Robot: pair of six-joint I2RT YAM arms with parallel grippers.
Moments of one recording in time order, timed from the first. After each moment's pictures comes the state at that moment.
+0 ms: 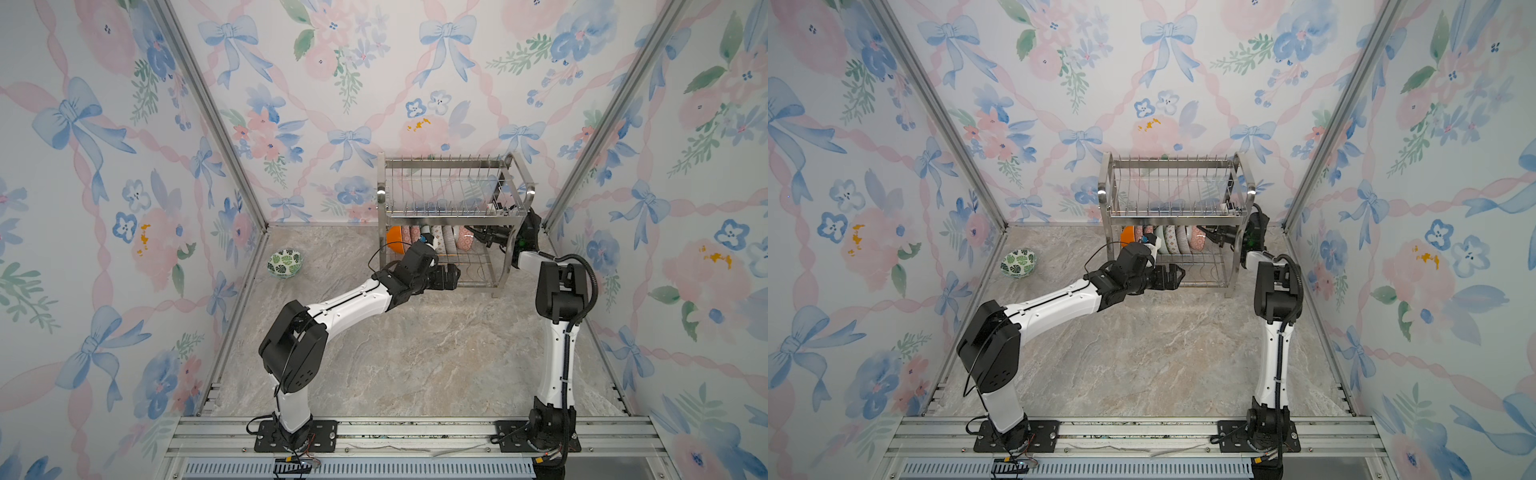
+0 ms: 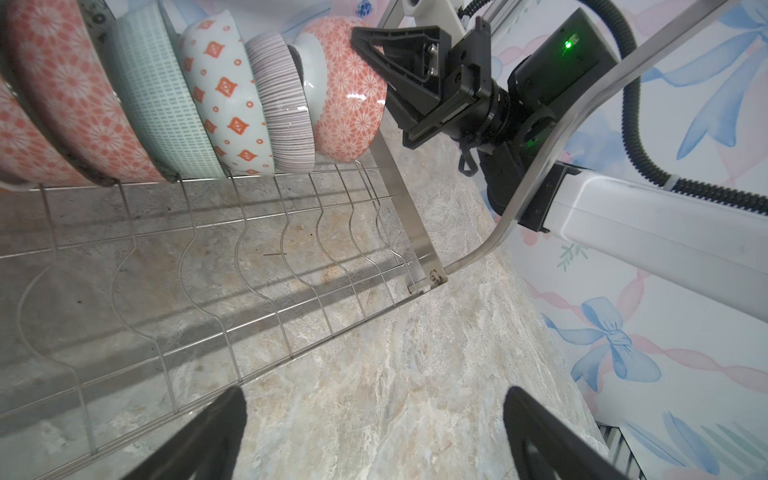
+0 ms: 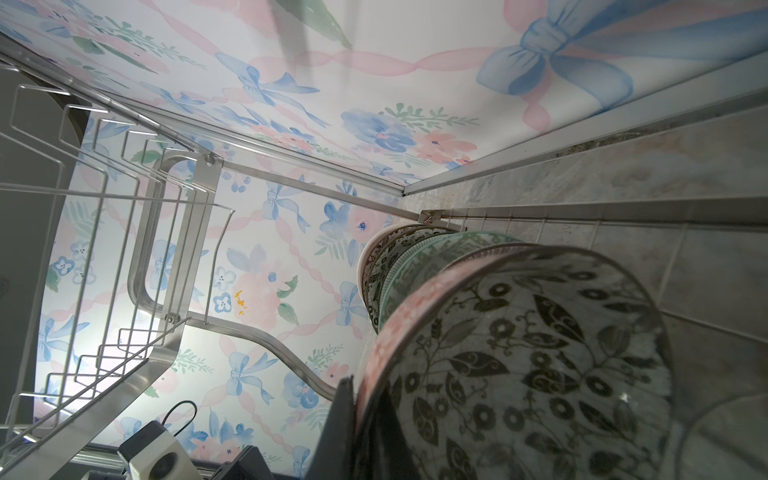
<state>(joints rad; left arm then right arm) -0.79 1.81 1.40 -0.11 0.05 -0.60 -0.06 2.47 1.79 0.71 -1.28 1.29</state>
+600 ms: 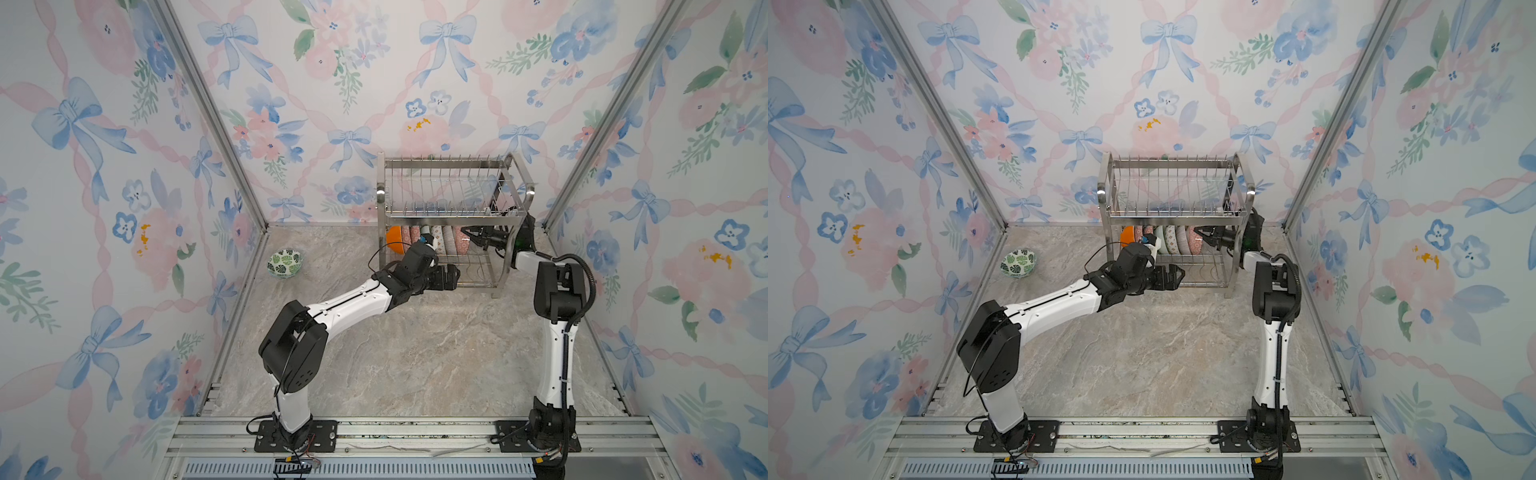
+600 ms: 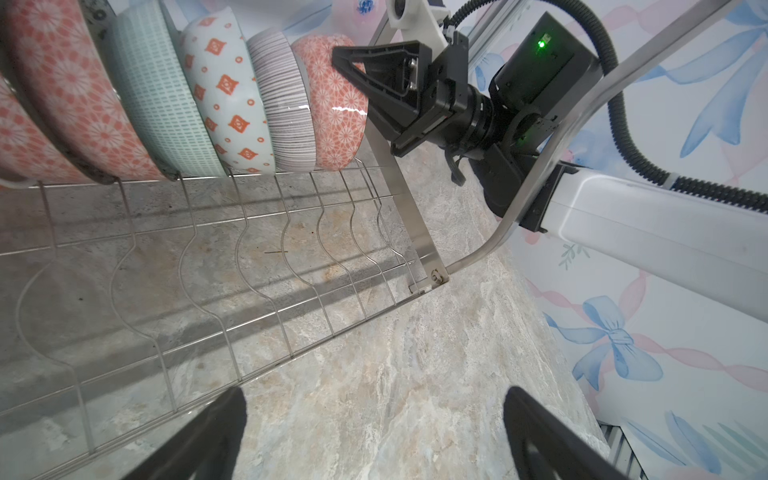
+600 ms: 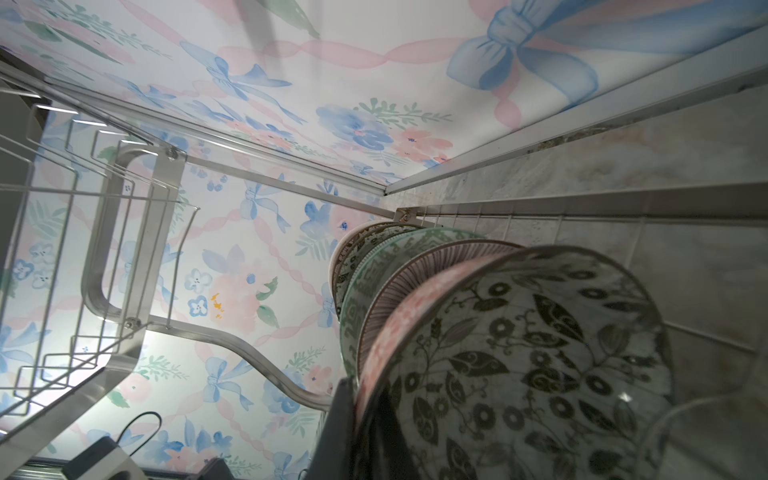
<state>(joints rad) -0.79 1.81 1.40 -0.12 0.05 -0.60 -0.06 2.45 1.79 0.45 -1.23 1.00</state>
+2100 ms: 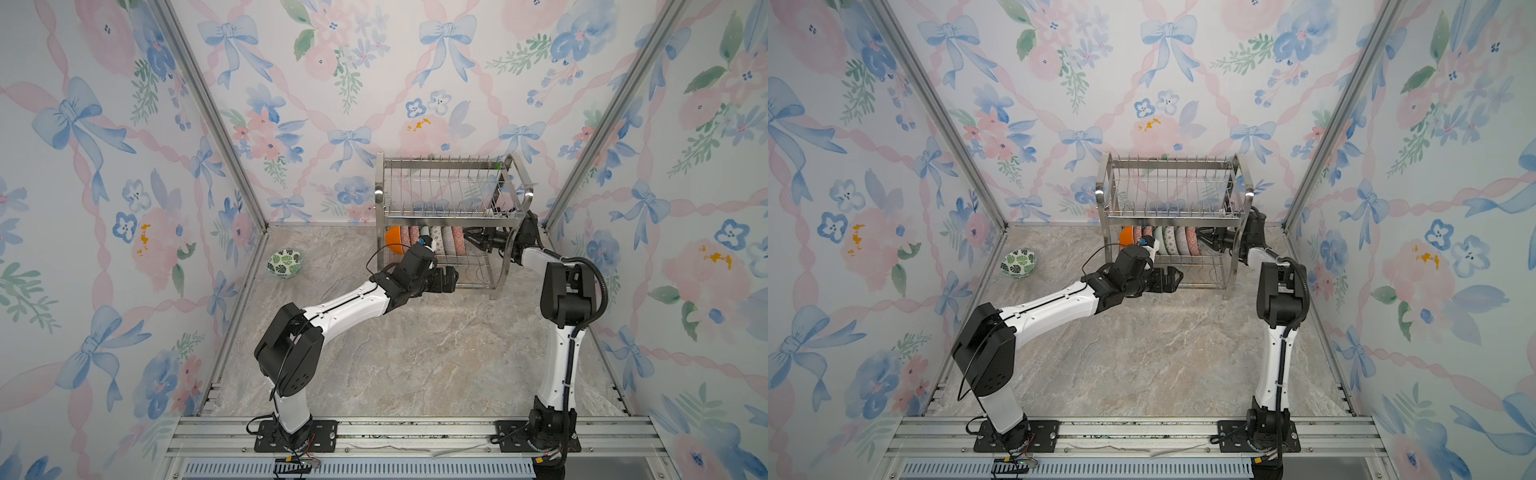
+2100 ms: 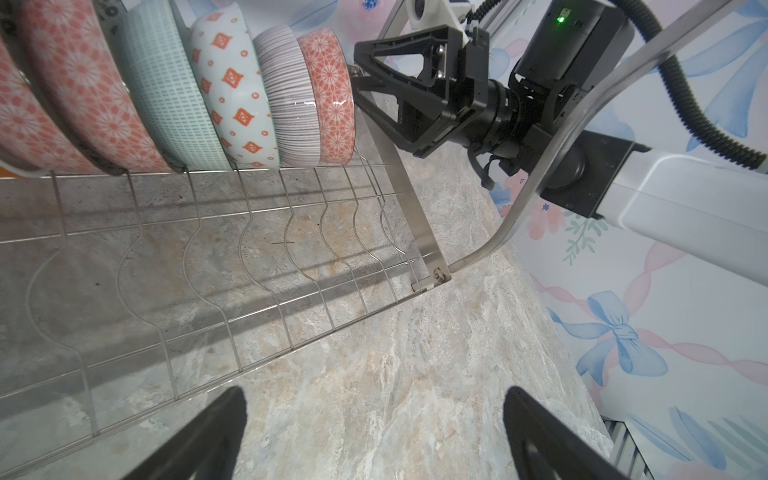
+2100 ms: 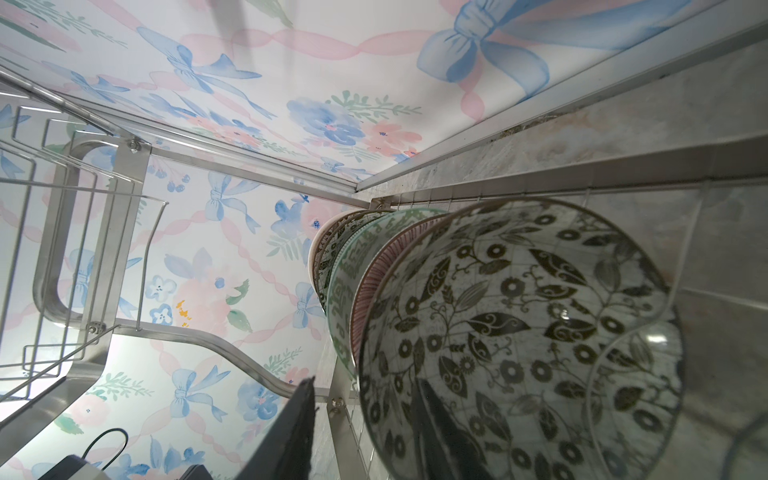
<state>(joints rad) -0.79 1.77 1.36 -0.13 0.03 -0.60 -0.07 2.34 1.72 0.23 -1.17 0.85</state>
